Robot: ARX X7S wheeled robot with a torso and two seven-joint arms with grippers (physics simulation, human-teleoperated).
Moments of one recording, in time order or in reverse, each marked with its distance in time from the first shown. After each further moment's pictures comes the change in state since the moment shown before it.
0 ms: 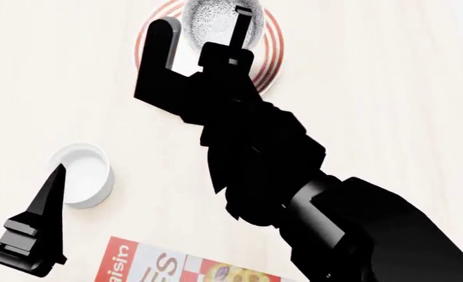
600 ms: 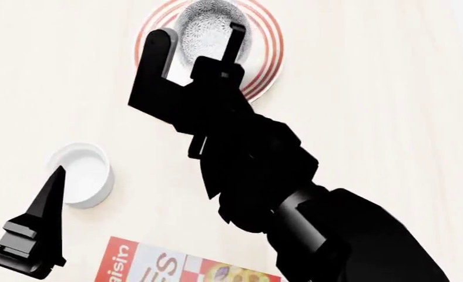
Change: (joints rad) left arm 0.007 -0.008 0.002 0.003 -0.005 0.005 -0.003; right arm -0.041 -0.056 0.030 0.119 0.029 -0.095 -0.041
